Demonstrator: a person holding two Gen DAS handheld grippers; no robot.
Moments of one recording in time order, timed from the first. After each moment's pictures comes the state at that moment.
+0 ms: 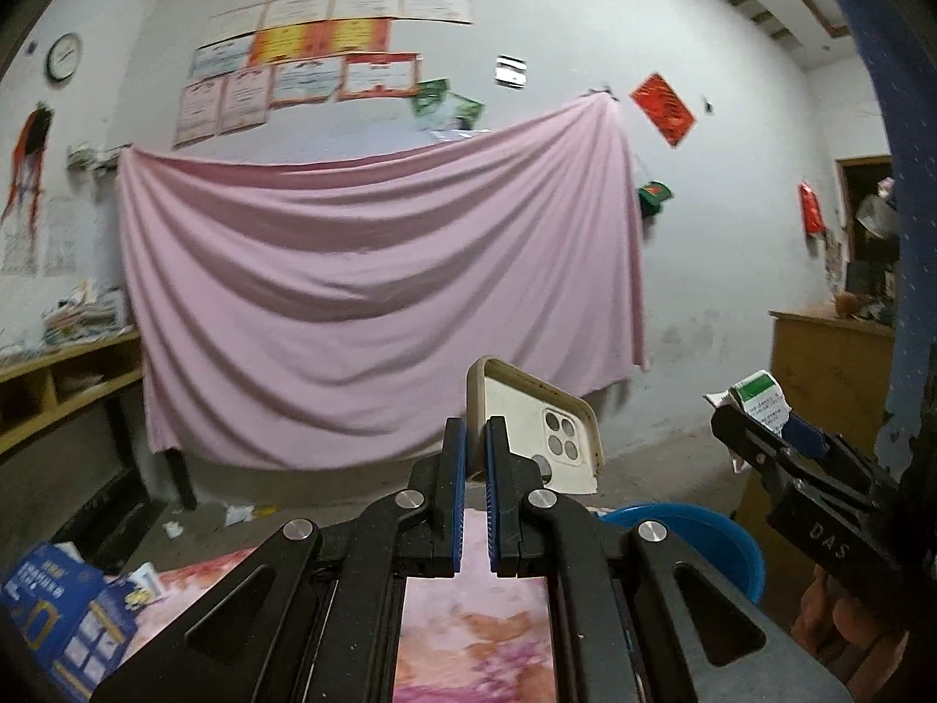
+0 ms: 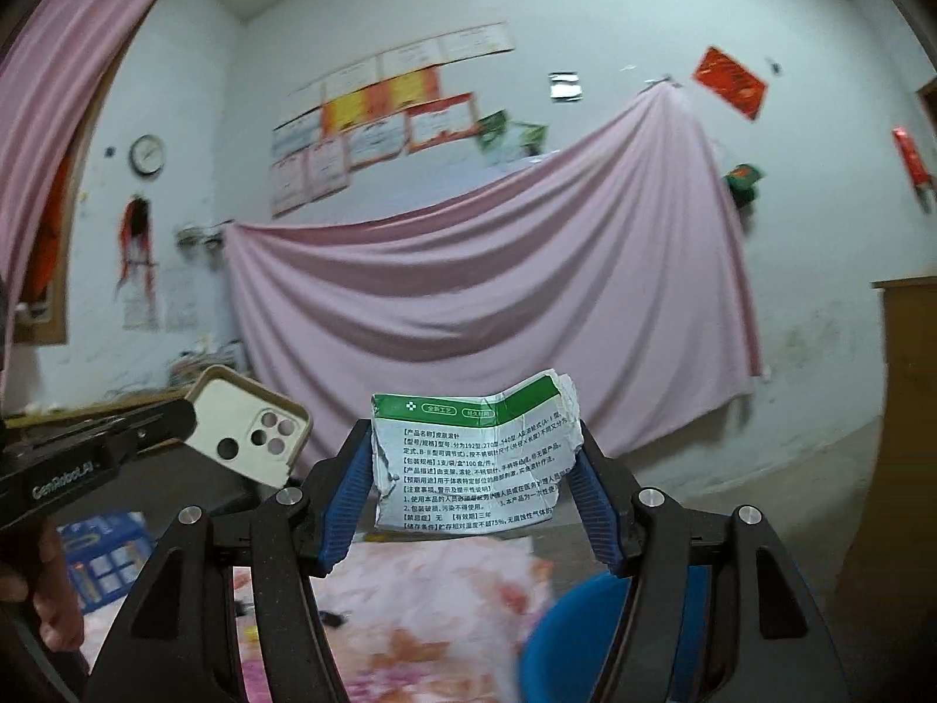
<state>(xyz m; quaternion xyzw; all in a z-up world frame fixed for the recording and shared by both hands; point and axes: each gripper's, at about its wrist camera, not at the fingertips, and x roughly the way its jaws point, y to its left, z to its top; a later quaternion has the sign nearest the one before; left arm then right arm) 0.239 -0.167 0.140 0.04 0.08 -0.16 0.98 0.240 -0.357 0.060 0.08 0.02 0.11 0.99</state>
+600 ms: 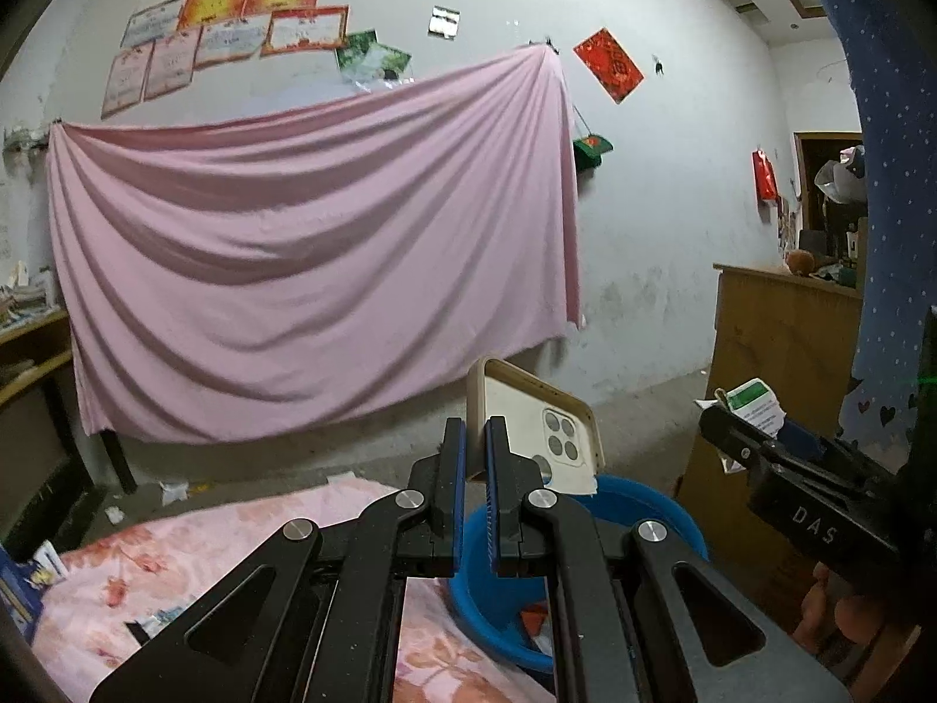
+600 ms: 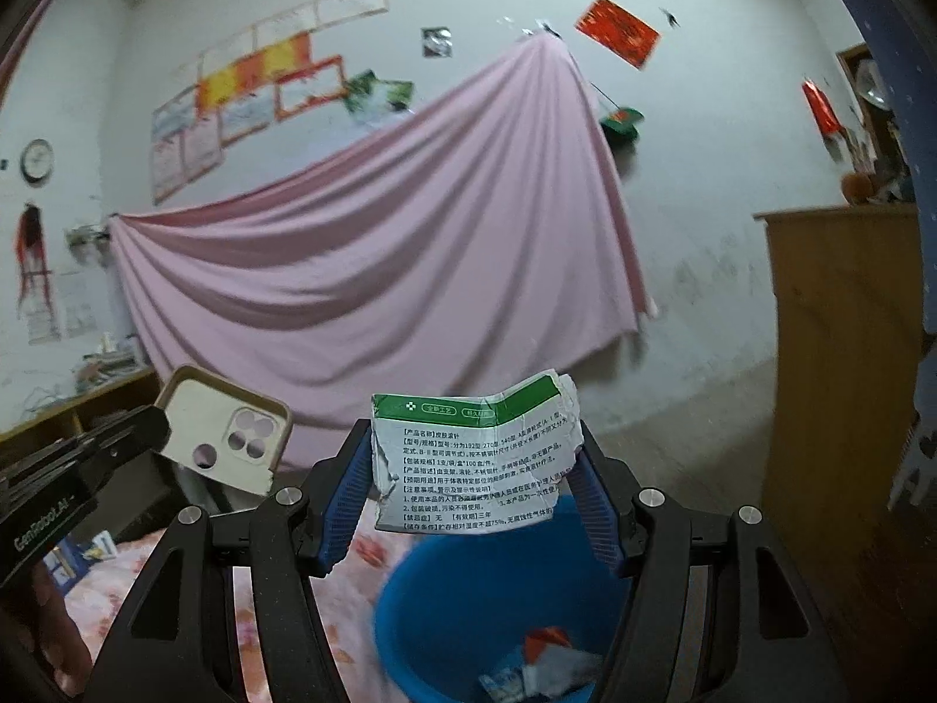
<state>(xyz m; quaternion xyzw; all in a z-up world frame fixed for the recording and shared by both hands) 0.279 -0.266 0.102 0.05 0.14 -0.22 0.96 0.241 -0.447 0.032 0.12 0.10 -0.01 0.99</state>
